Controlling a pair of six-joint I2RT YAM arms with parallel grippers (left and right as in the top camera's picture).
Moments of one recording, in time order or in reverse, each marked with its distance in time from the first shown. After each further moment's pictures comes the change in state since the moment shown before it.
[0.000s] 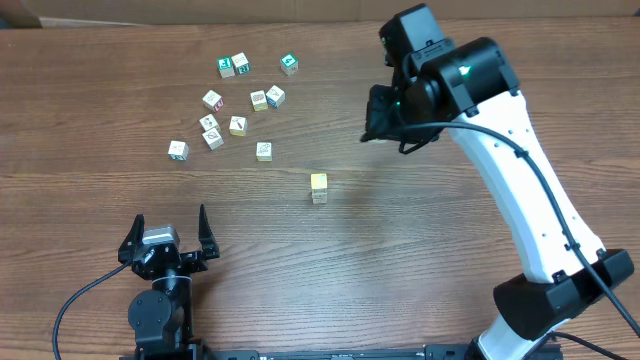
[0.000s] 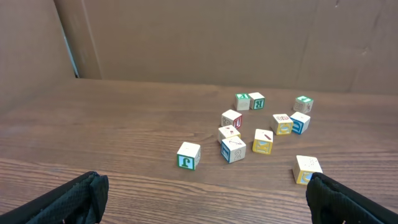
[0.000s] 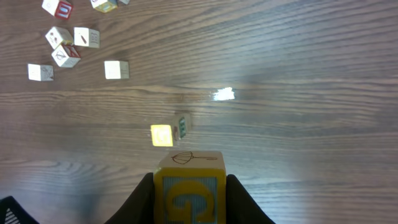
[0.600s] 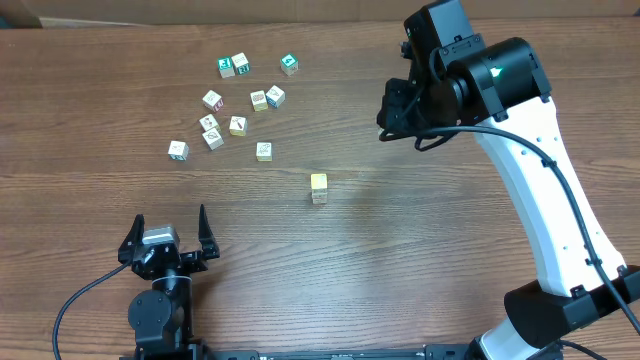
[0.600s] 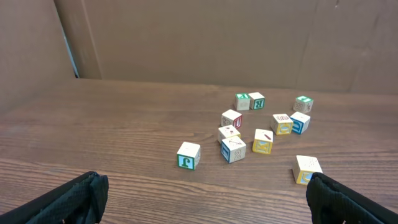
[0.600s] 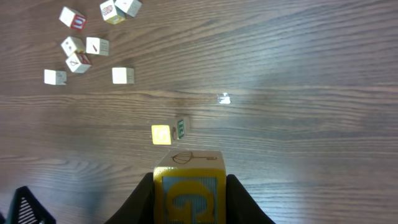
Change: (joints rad) left arm 0.000 0.000 0.000 0.000 0.000 0.000; right arm -0.066 -0.052 0.020 -0.027 -0.036 -0.060
